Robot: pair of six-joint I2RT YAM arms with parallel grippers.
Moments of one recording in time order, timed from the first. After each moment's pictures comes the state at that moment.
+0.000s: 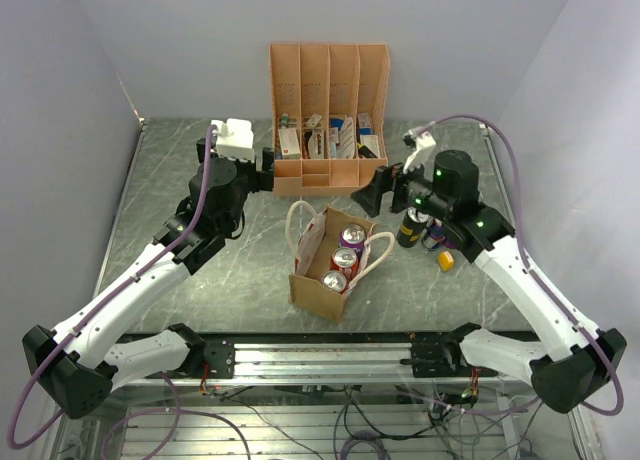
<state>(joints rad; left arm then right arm) -0.67 1.05 1.05 -0.08 -0.58 0.01 0.44 1.07 1.05 -0.30 -0.27 0.24</state>
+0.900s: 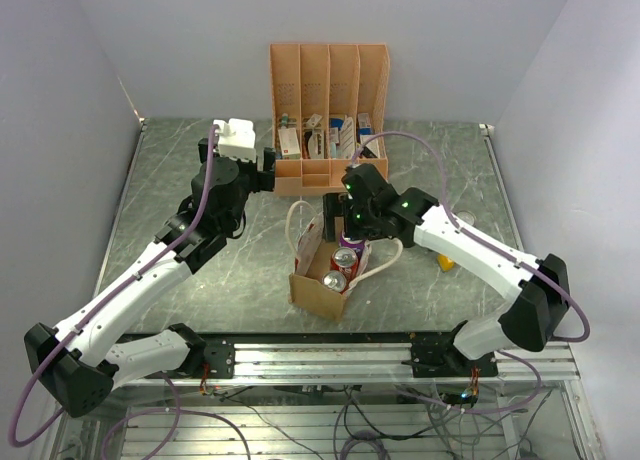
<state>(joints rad) -0.67 1.06 1.05 -0.08 -0.58 0.01 0.79 1.46 1.28 -0.73 0.06 0.55</state>
